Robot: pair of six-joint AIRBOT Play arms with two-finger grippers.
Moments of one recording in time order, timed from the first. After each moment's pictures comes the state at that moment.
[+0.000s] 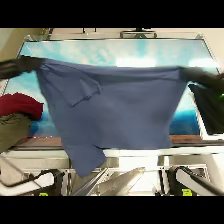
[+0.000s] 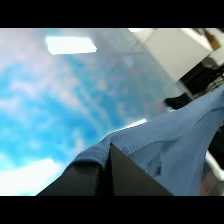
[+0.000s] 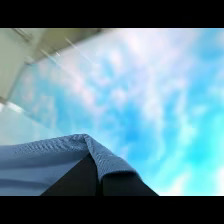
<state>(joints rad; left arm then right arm) 0.34 -1.40 1.42 0.32 -1.28 -0.77 -0.39 -1.18 1.03 -0.32 0.94 0.85</state>
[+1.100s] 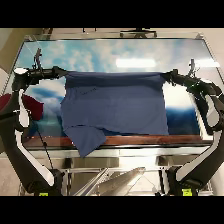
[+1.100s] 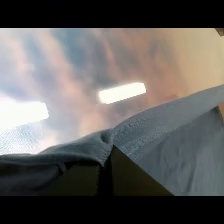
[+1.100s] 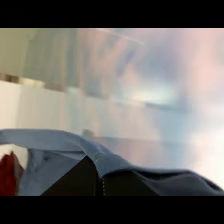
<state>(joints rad) 0.26 -2.17 1.98 0.43 -1.25 -0.88 -0.37 -2.02 1.57 -0.17 1.11 0.80</state>
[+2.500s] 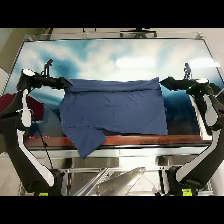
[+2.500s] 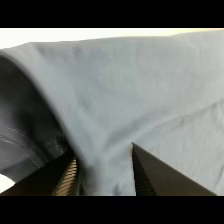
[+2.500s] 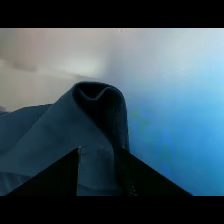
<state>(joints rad) 0.22 -2.17 1.96 0.75 -1.31 -1.01 -0.36 -2.03 1.58 -0.44 1.00 0.84</state>
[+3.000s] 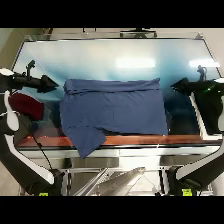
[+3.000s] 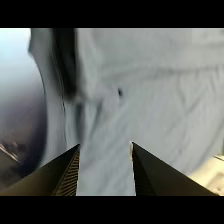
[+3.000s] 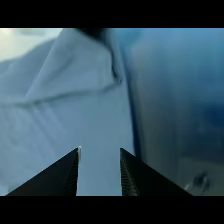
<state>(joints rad) 0.38 -2.01 1.83 0.74 -1.57 -1.22 -0.52 -1.89 1.55 -0.63 1.37 1.07</state>
